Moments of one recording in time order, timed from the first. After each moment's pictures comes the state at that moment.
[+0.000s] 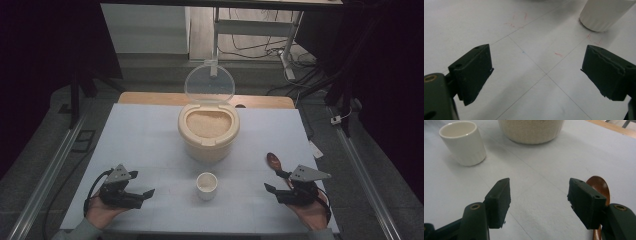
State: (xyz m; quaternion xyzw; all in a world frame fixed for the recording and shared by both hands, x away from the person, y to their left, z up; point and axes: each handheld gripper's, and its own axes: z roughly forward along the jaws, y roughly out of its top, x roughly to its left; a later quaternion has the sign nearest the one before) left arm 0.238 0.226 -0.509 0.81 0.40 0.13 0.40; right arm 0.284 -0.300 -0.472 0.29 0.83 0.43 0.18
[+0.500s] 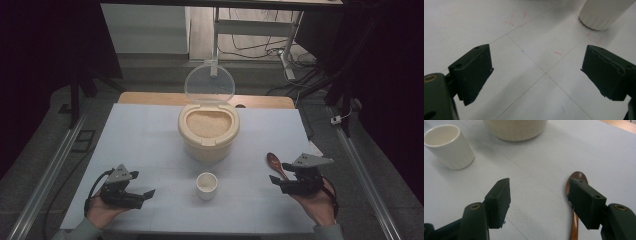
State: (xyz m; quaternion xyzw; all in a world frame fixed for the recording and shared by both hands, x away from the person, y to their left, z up) left arm 0.239 0.225 -0.510 0.81 0.40 0.12 0.40; right arm 0.299 -0.299 -0.438 0.34 0.85 0.37 0.18
